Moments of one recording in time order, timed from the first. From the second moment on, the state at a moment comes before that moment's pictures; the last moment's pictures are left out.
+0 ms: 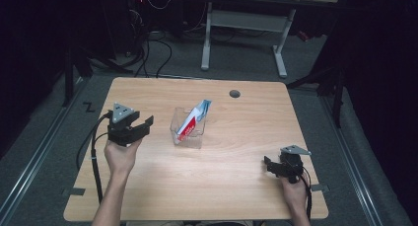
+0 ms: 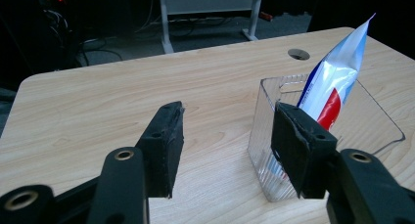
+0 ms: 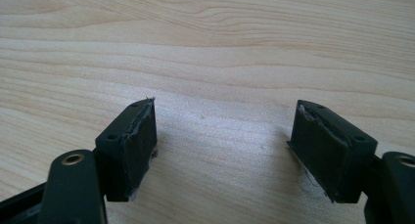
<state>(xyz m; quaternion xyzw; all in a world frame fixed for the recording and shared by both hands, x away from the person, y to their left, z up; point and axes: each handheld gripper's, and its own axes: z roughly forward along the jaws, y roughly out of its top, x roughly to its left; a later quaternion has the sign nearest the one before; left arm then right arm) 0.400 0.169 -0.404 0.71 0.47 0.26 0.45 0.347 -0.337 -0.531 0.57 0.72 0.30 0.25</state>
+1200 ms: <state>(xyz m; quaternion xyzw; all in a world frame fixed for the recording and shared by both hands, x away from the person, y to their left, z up) 0.382 0.194 -0.419 0.70 0.49 0.26 0.45 0.347 -0.337 -0.531 0.57 0.72 0.30 0.25</state>
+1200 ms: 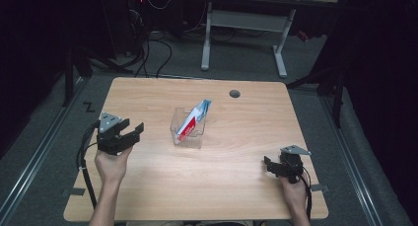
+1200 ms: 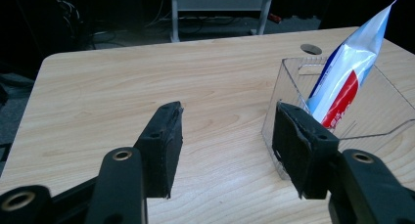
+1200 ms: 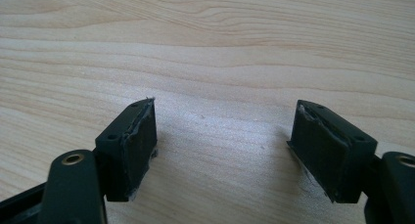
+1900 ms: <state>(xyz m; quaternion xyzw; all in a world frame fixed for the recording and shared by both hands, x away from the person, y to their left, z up) 0.376 0.199 -0.437 0.70 0.50 0.25 0.45 0.347 -0.337 -0.531 0.57 0.72 0.30 0.25</state>
